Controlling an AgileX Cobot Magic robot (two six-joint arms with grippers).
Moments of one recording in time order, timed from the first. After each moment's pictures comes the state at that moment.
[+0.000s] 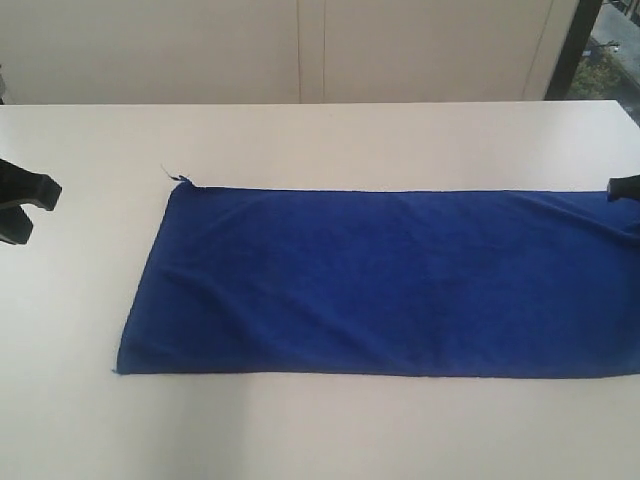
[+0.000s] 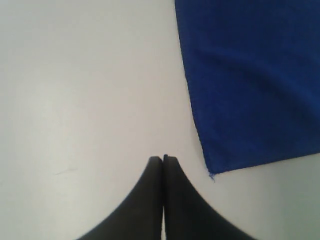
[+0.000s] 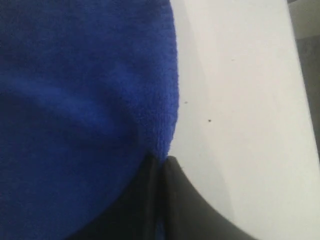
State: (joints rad) left arm -0.14 1.33 -0.98 -0.16 0.91 0.13; right arm -0.22 2.01 -1.39 -0.24 0.80 0.18
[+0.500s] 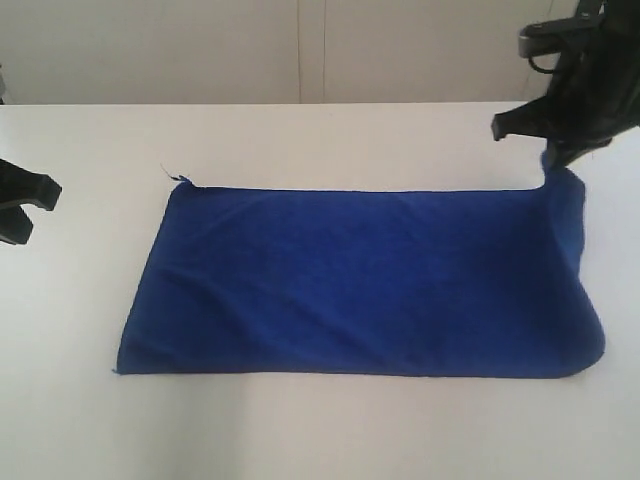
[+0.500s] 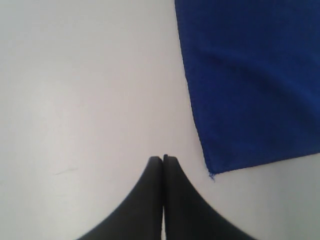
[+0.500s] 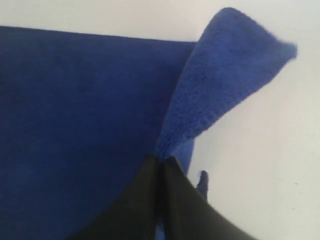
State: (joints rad) left arm -0.14 1.33 -0.98 -0.16 0.91 0.13; right arm 0.12 1.84 -1.48 -0.15 0.93 0.09
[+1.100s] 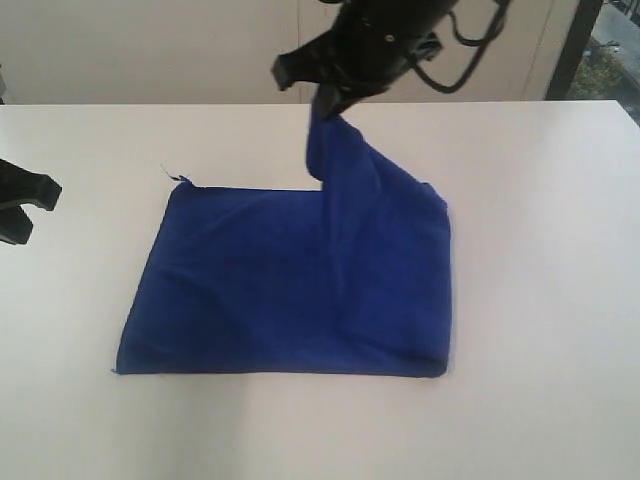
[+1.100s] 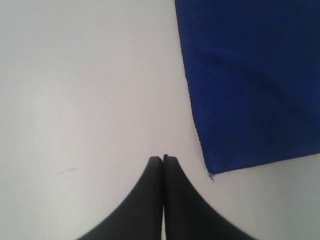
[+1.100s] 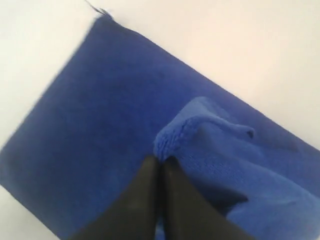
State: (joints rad) left arm -0.14 1.33 -0.98 -0.16 0.91 0.13; right arm 0.51 1.91 -1.82 0.23 0.99 -0.16
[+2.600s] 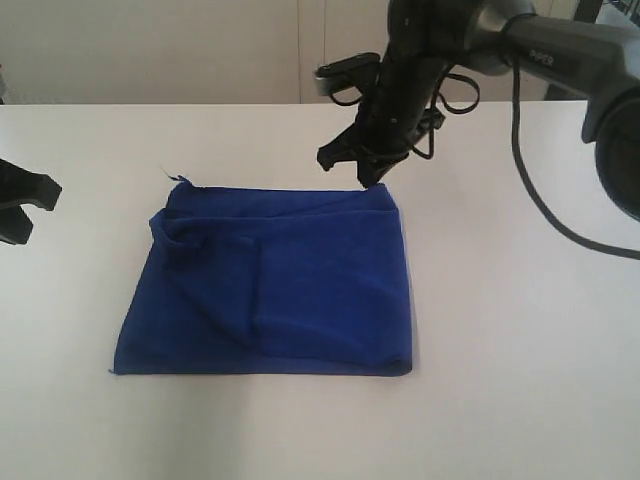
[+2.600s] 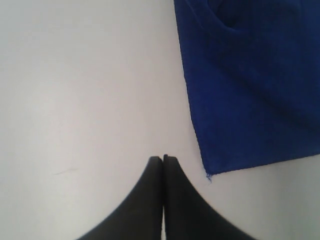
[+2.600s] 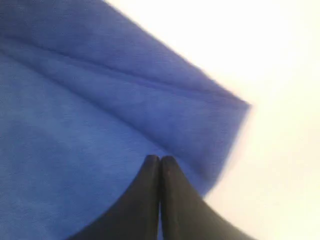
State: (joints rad) left arm -0.14 1.33 -0.98 -0.16 0.91 0.13; right arm 0.40 2.28 -2.01 0.10 1.08 -0.21
